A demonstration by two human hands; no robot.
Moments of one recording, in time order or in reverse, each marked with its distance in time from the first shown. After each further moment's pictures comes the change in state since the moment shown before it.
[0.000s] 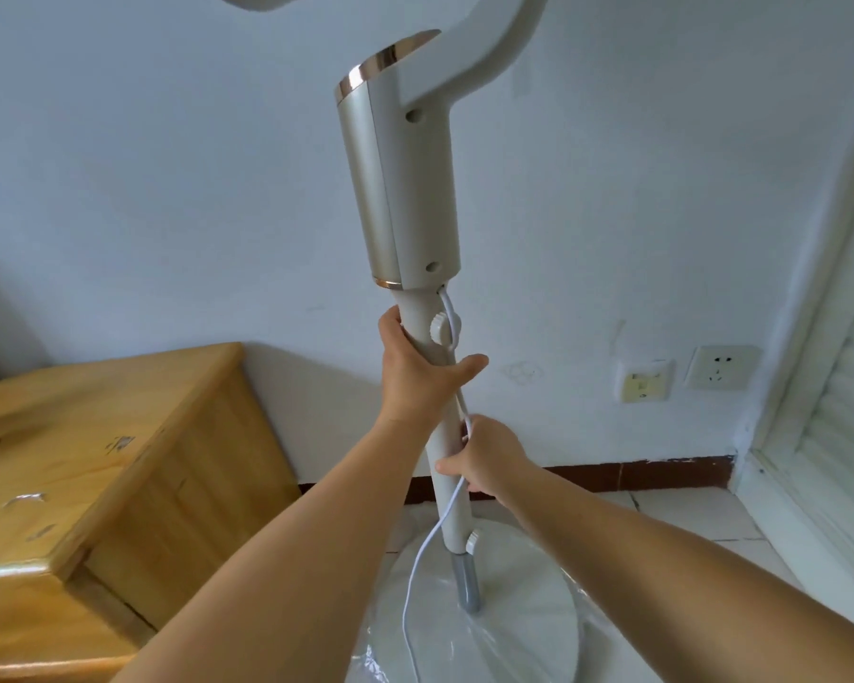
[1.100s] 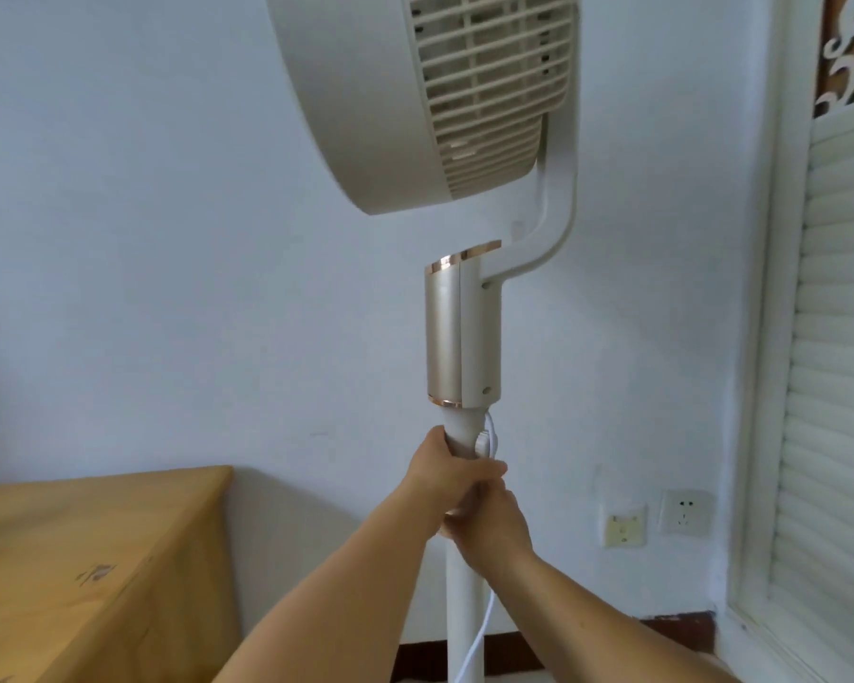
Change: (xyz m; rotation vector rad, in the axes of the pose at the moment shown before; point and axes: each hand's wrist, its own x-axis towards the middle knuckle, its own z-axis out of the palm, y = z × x) left_hand 0.012 0.022 -0.045 -0.051 -0.396 -0.123; right_hand -0.011 -0.075 0.010 -0.144 0.548 -0.056
